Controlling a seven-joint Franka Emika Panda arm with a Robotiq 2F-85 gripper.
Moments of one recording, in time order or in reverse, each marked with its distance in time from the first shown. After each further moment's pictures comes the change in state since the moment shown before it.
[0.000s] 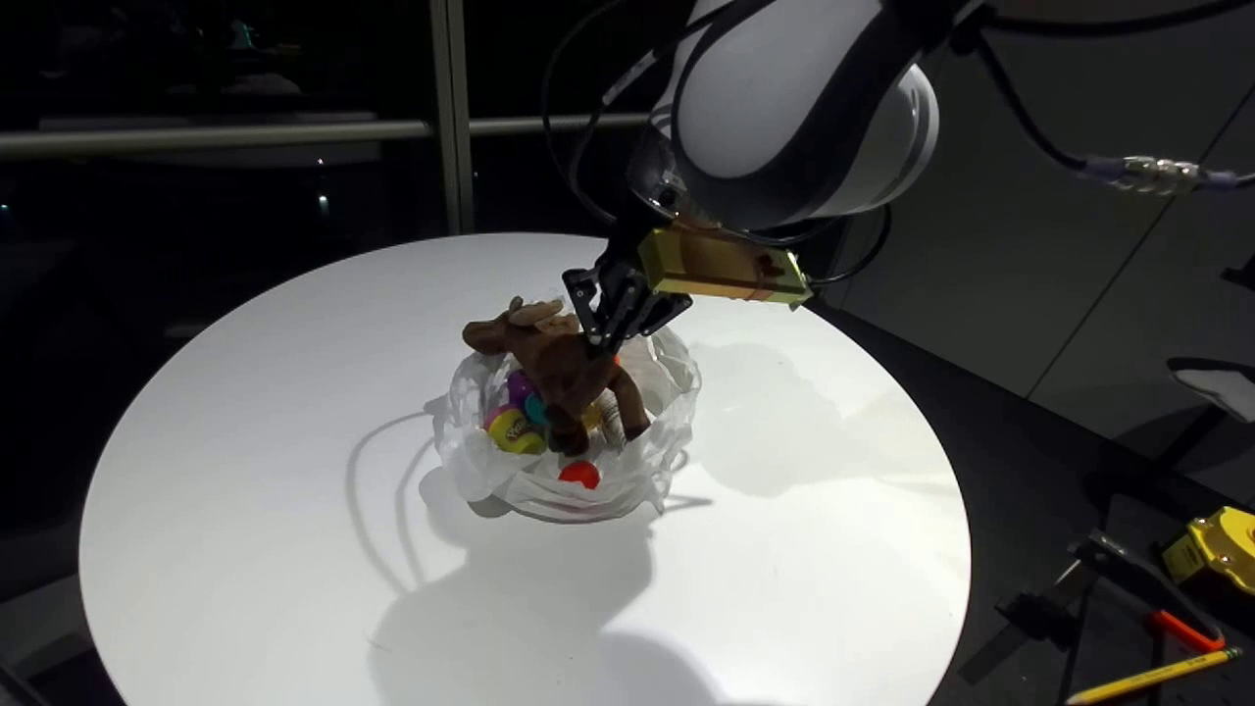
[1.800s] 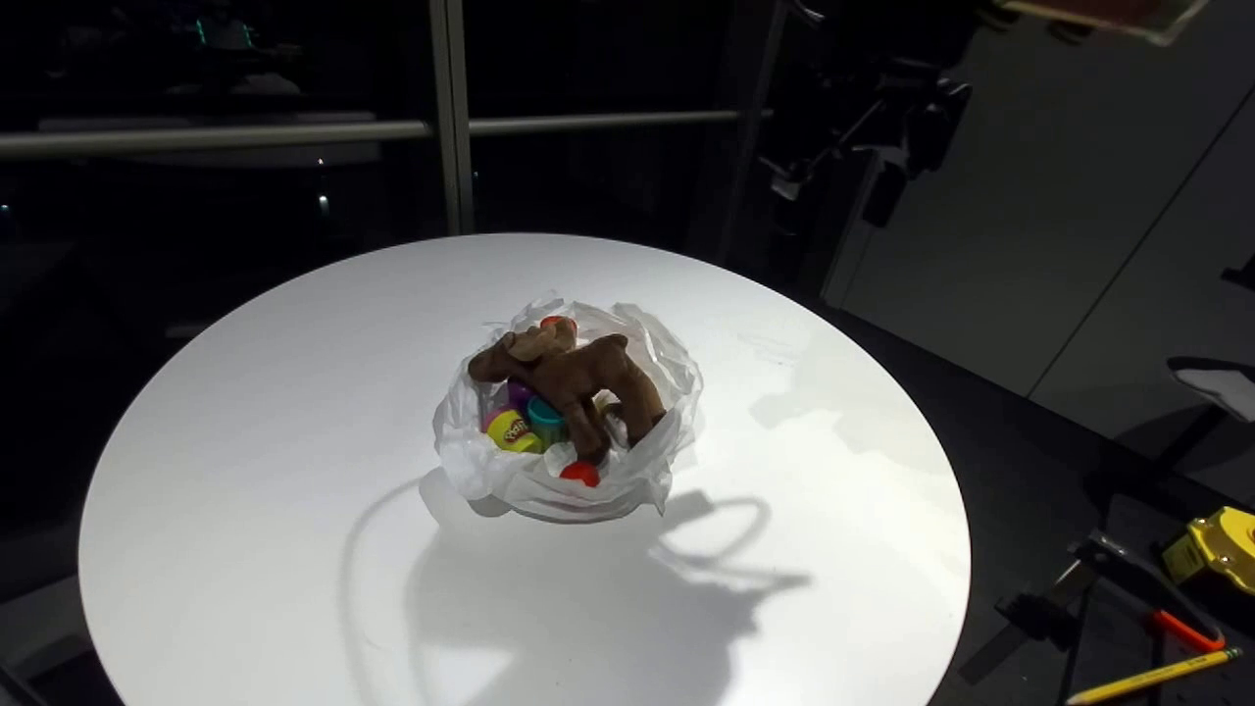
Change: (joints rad) arm 0.004 -0.628 -0.099 -0.279 -0.232 -0.591 0.106
